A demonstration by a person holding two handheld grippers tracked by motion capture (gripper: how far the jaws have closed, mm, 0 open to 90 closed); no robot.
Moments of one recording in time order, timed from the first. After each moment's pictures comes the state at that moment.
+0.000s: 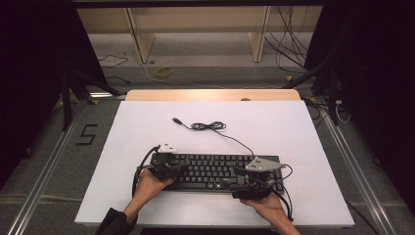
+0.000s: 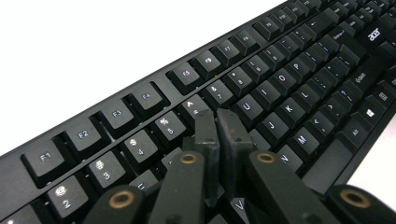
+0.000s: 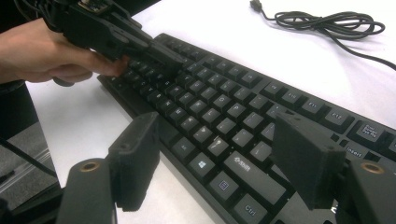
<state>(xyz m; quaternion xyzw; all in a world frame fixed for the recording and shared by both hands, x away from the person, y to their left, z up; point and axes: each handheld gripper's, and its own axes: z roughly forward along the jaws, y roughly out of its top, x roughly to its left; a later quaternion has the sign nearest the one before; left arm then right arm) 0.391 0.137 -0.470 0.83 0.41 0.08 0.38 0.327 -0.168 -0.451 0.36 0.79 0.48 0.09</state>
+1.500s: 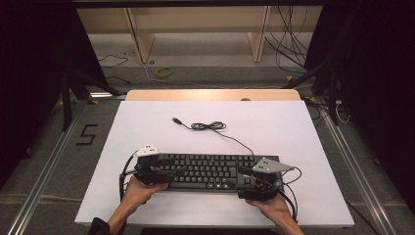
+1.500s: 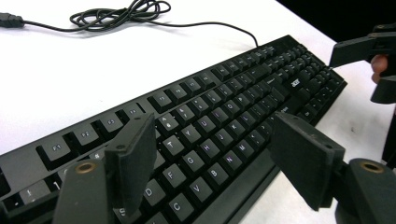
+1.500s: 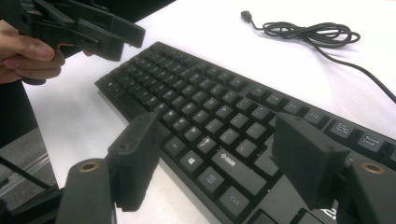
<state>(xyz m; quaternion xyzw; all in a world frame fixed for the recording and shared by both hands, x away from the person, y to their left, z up) 0.363 0.170 -0.449 0.77 0.40 0.05 0.49 0.322 -0.183 -0.448 0.36 0.78 0.50 0.10</state>
